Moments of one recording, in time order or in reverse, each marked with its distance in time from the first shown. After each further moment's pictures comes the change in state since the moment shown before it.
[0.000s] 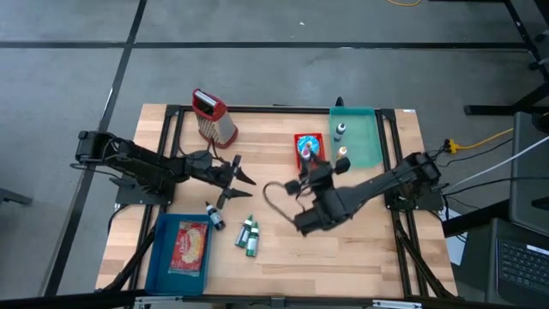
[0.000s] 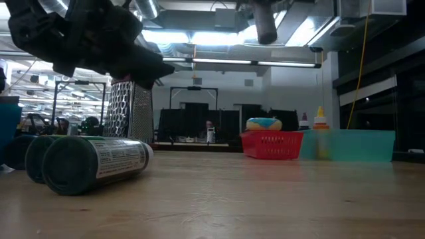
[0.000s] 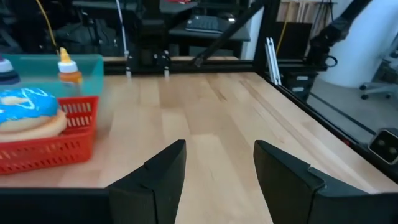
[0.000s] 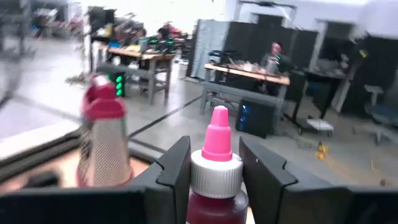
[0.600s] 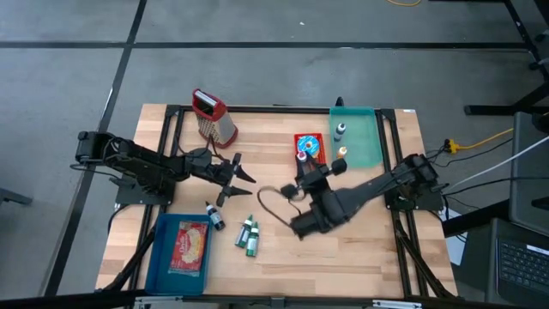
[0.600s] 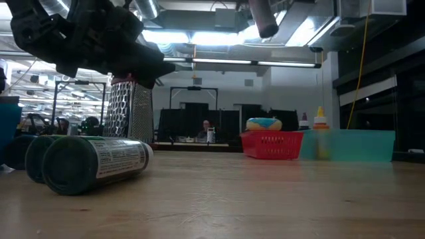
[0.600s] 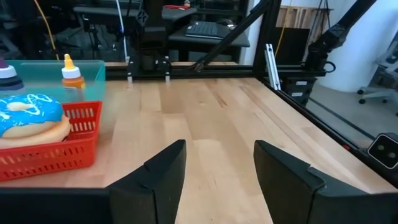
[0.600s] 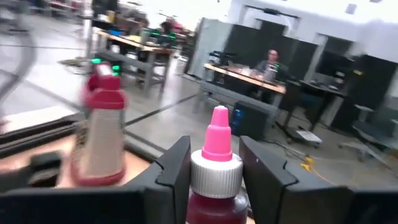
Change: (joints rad) left arm 0.034 0.000 0.000 0.019 0.040 -0.003; right arm 0.004 0.034 0.079 0.023 -0.004 -0.206
